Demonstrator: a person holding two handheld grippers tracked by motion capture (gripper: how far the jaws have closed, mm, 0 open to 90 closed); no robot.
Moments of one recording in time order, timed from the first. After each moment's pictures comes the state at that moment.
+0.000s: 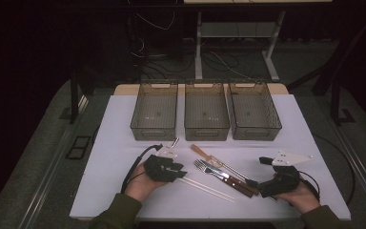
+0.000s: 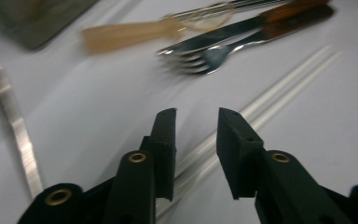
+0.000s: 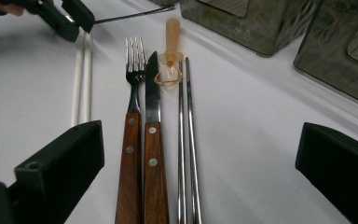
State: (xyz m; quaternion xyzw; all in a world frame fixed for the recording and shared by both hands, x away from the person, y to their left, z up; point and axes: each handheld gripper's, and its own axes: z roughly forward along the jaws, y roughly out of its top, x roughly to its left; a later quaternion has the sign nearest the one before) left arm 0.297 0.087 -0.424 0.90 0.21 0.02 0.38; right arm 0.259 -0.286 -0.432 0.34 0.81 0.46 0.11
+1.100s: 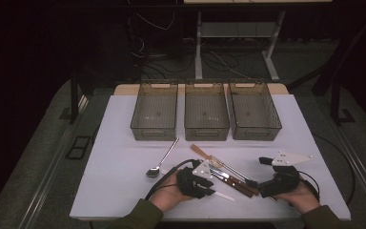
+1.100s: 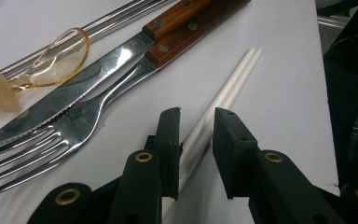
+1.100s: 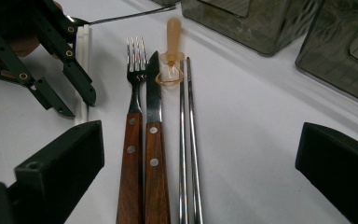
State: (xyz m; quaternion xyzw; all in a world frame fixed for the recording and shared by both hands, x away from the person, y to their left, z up) left arm 0.278 0.014 -0.443 0.93 0.07 0.00 0.35; right arm 0.260 -0.285 -0.433 0.34 0.81 0.46 0.11
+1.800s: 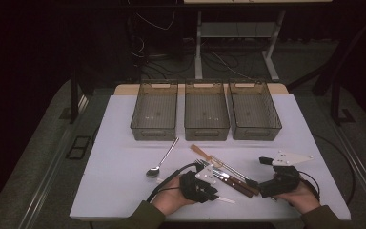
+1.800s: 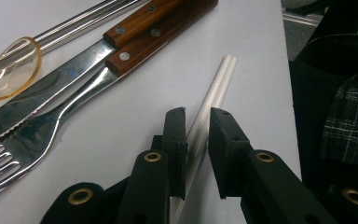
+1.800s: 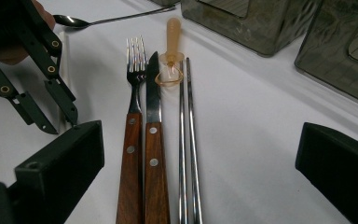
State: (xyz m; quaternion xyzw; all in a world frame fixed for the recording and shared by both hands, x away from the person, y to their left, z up) left arm 0.266 0.005 -0.444 0.93 0.06 -0.03 0.35; right arm 0.259 -0.286 -0.432 0.34 0.81 0.46 0.11
